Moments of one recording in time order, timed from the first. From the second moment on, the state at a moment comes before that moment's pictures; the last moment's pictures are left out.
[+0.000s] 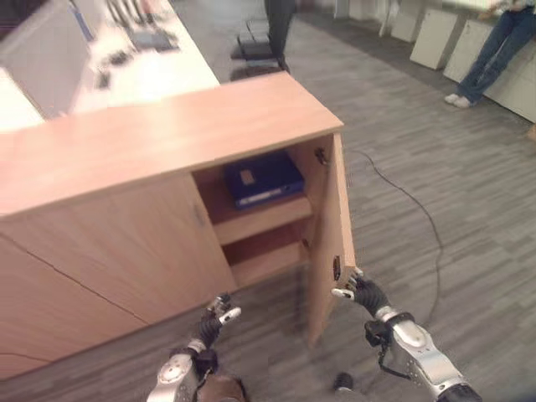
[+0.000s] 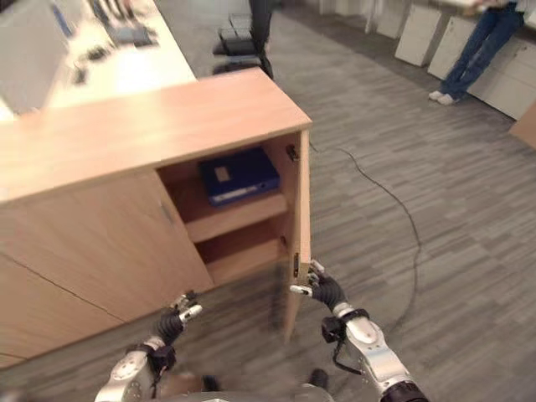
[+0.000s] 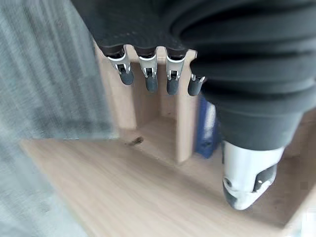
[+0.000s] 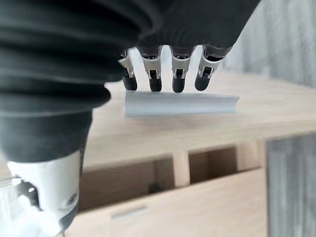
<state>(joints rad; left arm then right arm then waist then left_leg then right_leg) 0.11 0.28 -0.22 0.61 -0.50 -0.20 -0.21 0.07 -0.44 0.32 0.33 0.43 -0.12 0.06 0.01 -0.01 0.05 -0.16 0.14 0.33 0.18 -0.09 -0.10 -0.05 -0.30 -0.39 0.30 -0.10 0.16</state>
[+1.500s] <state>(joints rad) 0.17 0.43 -0.28 0.50 -0.53 -0.17 -0.30 -0.45 -0.62 0.04 1.08 0.69 -0.15 -0.06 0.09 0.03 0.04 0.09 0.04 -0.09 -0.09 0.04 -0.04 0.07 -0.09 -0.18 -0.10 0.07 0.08</state>
